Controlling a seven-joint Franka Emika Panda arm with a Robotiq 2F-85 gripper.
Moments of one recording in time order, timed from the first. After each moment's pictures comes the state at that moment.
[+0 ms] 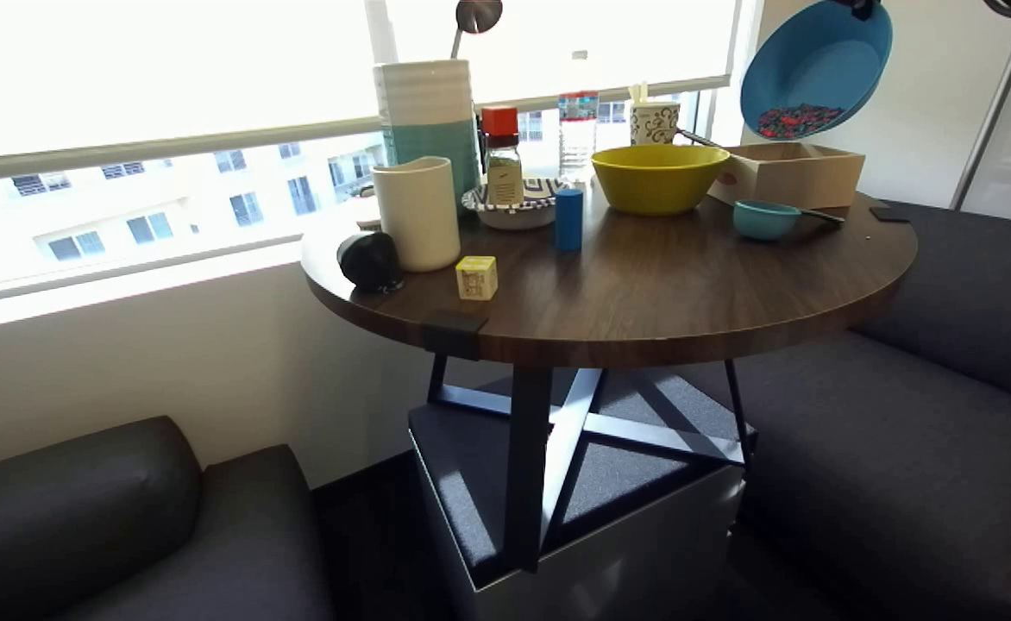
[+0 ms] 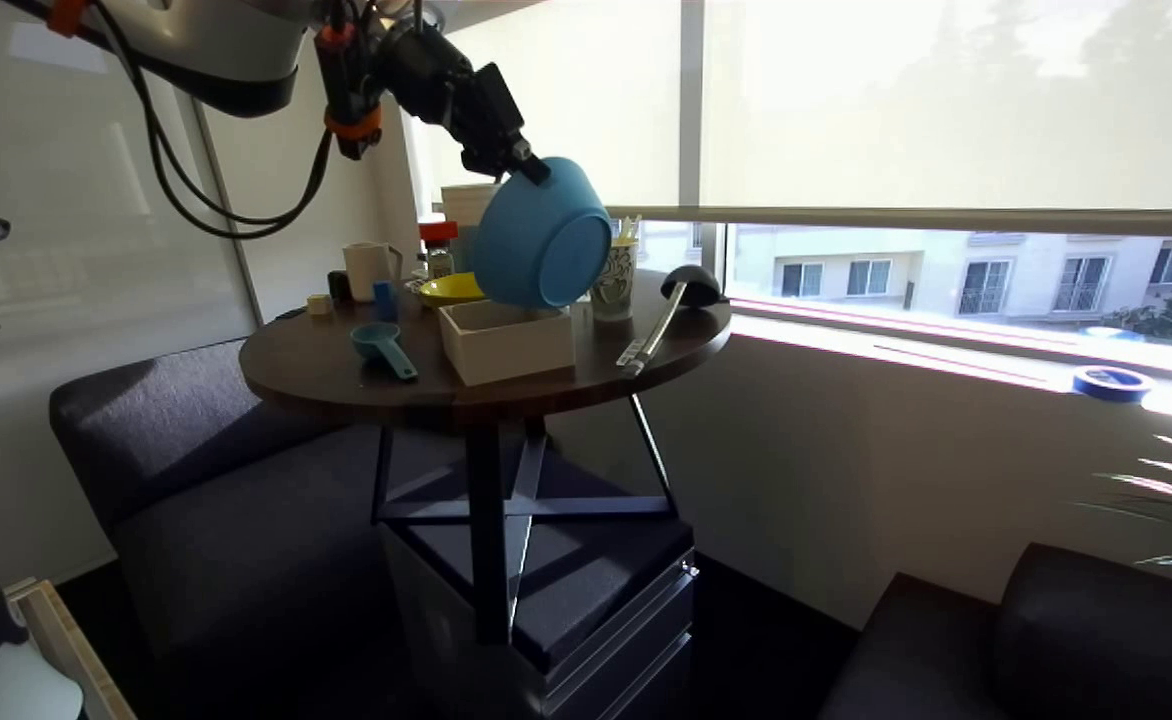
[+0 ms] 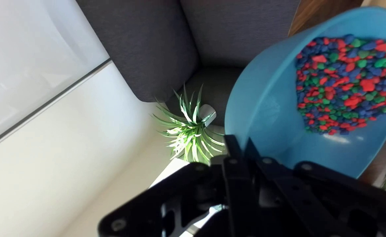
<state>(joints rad) -0.14 -0.35 -0.06 -2.24 -0.96 2.14 0.63</state>
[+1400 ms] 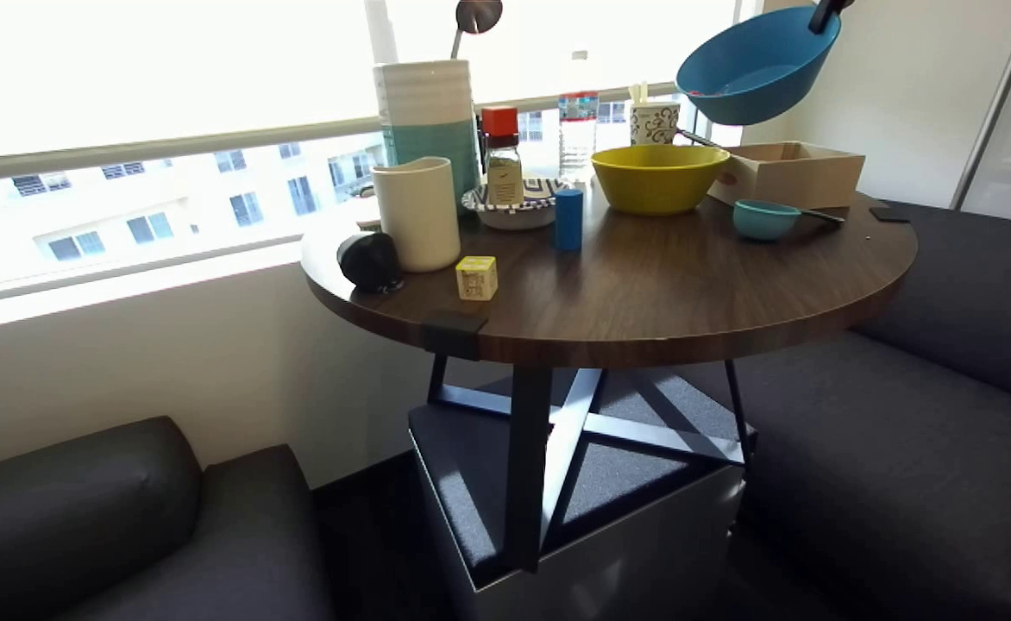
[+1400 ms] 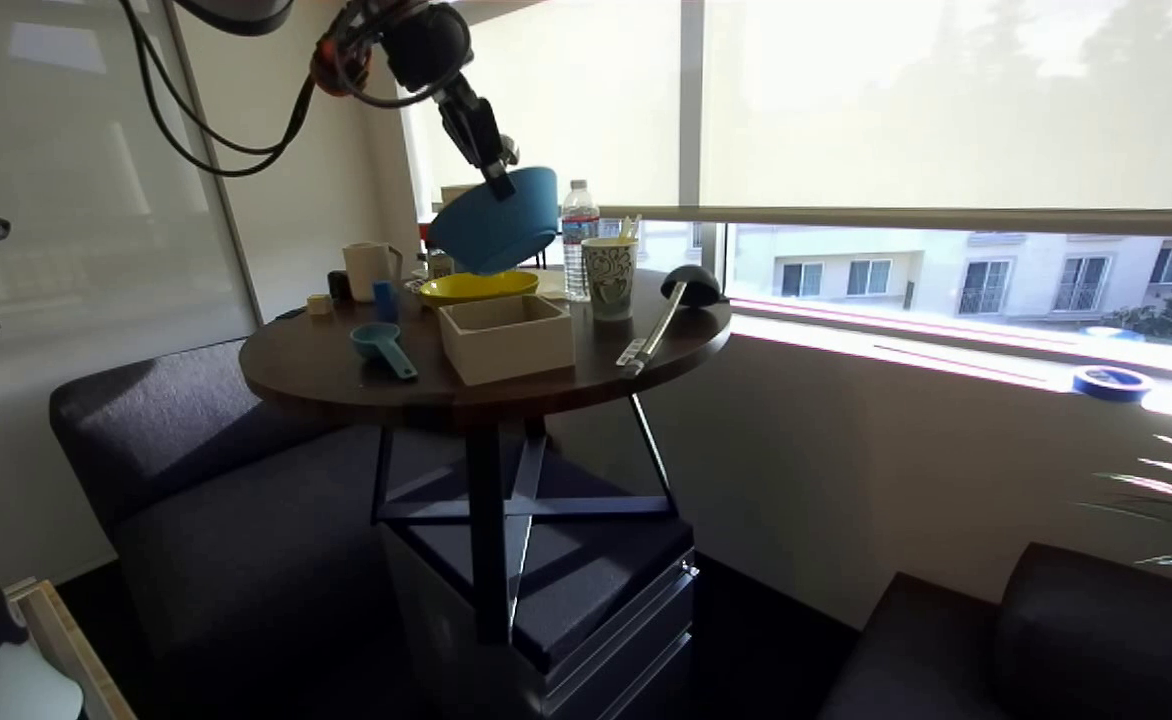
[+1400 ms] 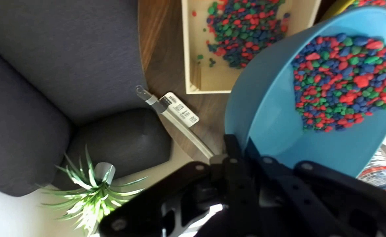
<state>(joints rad) -0.15 -0.39 -0.13 -2.21 -0.22 2.25 0.38</state>
